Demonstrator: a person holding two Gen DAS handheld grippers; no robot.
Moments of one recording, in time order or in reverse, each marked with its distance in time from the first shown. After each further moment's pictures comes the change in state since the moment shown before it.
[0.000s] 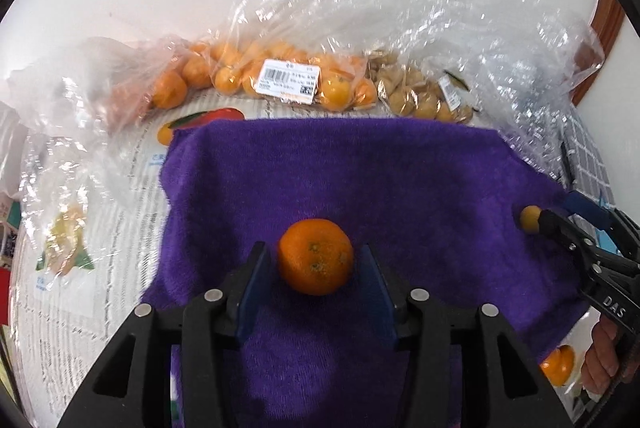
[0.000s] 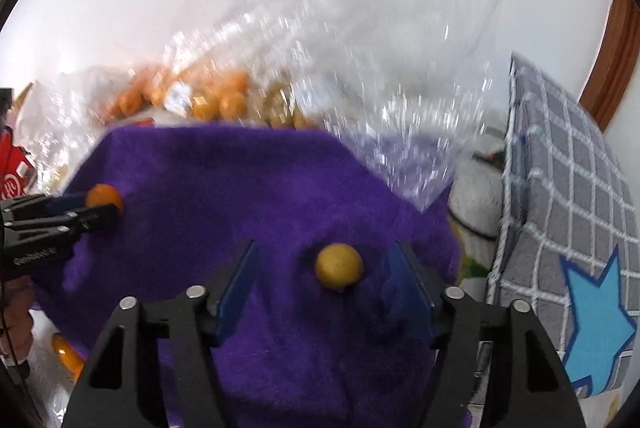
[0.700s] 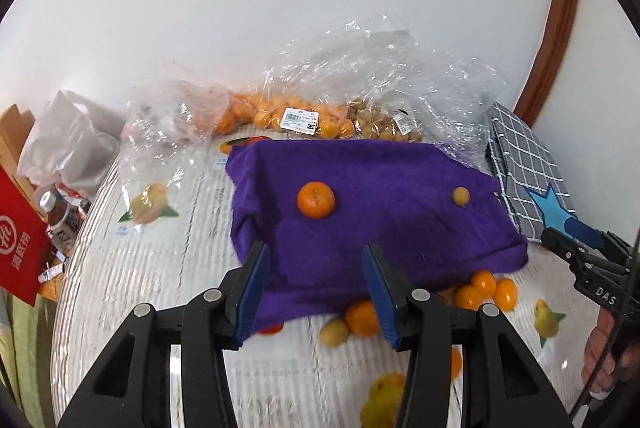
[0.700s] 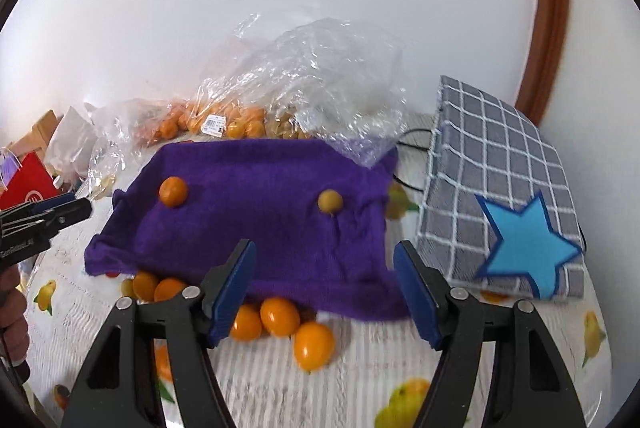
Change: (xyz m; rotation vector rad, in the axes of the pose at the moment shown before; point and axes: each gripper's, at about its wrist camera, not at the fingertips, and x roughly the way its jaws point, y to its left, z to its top) left arm -0.143 0.001 -0.076 0.004 -0.176 0.004; right arm -0.137 -0.002 -0.060 0.084 -0.090 -0.030
